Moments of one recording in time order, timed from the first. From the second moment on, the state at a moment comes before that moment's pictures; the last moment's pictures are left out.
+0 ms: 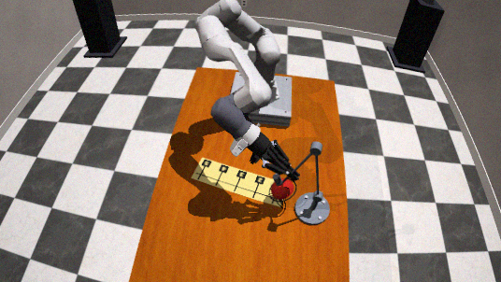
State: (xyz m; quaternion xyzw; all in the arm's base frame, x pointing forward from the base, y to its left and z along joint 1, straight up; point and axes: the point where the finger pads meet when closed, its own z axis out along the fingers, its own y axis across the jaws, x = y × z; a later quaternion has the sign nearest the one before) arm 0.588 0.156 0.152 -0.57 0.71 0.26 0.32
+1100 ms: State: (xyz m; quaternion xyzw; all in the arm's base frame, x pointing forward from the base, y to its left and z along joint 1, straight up) arm 0.582 0.130 0.128 -0.57 0.71 0.26 0.32
